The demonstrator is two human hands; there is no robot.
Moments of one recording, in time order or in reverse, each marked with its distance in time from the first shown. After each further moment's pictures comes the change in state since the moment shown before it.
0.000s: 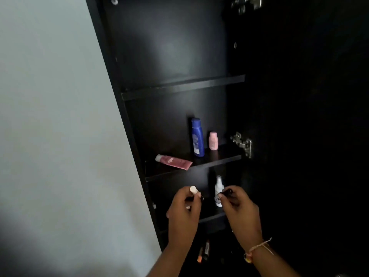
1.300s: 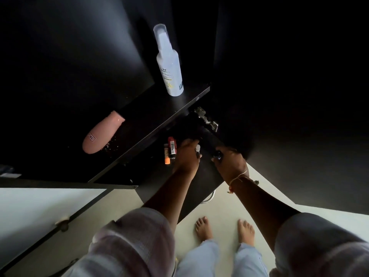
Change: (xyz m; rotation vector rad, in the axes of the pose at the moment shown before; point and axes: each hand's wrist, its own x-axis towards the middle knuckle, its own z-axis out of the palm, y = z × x) left_hand -0.062 -0.321 0.175 0.631 -0.982 -0.177; right_hand -0.059 0.320 0.047 -0.765 -0.222 0.738
